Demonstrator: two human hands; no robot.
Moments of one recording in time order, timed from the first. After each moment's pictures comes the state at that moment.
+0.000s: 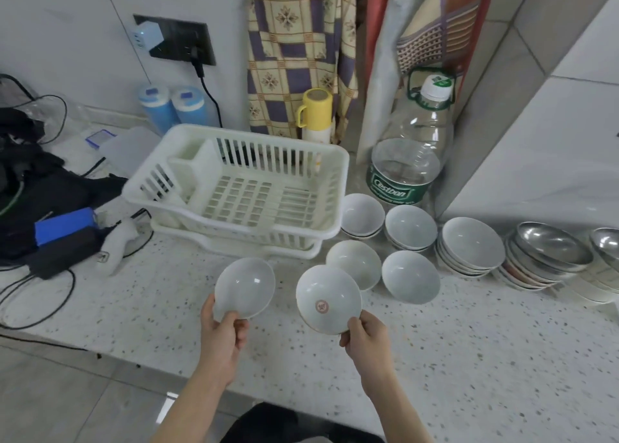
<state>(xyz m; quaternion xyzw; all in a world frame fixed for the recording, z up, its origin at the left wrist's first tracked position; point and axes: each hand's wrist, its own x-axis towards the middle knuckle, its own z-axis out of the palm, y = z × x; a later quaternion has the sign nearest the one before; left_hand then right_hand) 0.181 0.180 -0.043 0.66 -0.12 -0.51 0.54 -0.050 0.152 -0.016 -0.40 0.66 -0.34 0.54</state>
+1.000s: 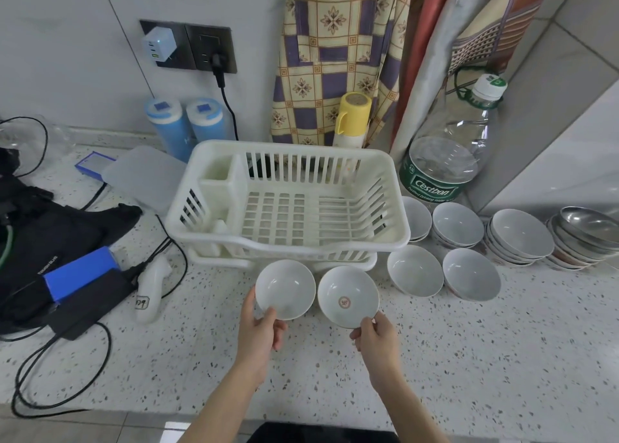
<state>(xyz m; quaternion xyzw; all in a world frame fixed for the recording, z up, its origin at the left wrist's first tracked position) 0.295 0.129 -0.060 0.65 -0.24 -0.58 0.43 0.092 0.140 -0.052 -0.31 0.74 -0.37 0.47</state>
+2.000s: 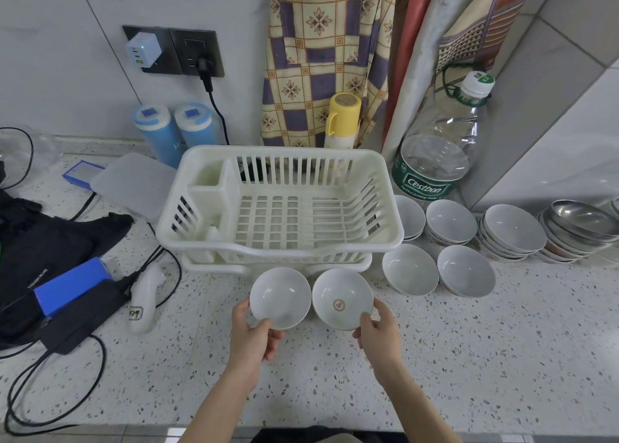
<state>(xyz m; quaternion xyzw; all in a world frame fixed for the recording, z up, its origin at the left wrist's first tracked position) 0.299 0.127 -0.053 0.68 -0.23 -0.58 0.38 0.081 0.131 -0.045 -0.33 0.74 -0.35 0.47</state>
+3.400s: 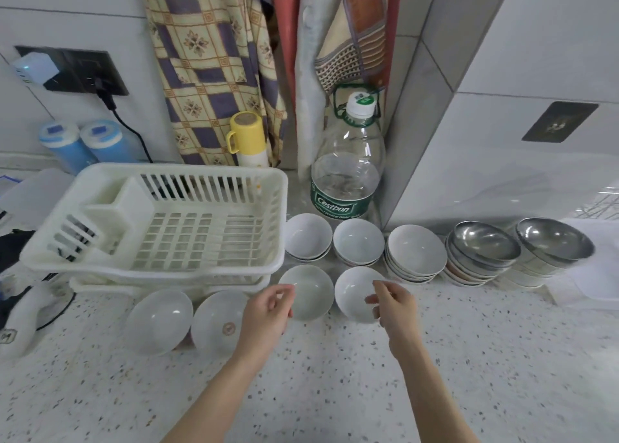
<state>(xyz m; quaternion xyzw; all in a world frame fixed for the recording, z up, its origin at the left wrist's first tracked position) 0.062 0.076 0.006 0.63 -0.40 -0.52 0.41 -0.150 0.064 0.014 -0.30 0.74 -0.41 0.44</state>
